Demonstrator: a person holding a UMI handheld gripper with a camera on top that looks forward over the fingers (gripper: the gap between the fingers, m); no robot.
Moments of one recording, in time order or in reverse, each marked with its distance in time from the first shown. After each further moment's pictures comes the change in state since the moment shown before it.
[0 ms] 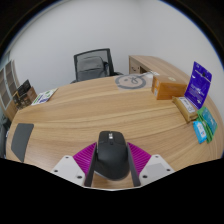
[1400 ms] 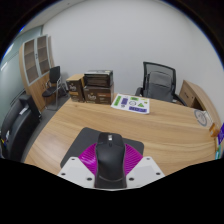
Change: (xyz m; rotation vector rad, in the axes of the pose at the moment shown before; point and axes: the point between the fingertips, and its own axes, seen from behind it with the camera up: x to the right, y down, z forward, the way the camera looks) arm -0.451 -0.024 -0.054 0.028 -0.221 -0.289
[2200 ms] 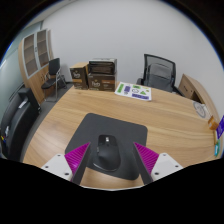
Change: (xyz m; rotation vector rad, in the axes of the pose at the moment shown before) arm -0.023 0.049 -0.021 -0.089 0.023 -0.007
